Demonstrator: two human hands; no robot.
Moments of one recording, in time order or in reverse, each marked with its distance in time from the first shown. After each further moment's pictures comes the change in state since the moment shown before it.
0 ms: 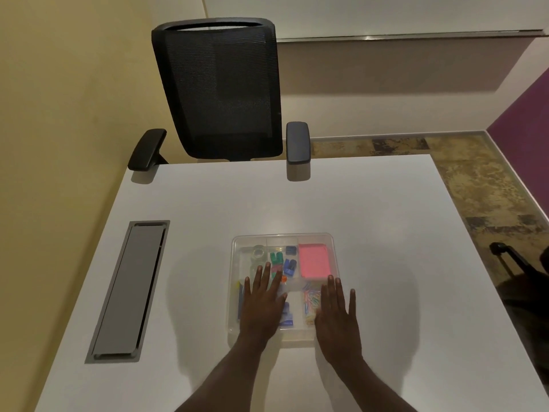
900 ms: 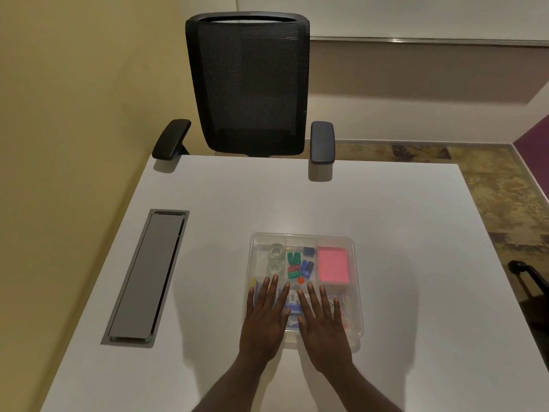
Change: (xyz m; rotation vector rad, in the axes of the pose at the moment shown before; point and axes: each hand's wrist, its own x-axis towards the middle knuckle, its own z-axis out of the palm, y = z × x) left_hand -0.039 -0.036 0.028 0.019 0.082 0.034; right_hand 0.006 -0.054 0.025 -0.054 -0.082 -0.119
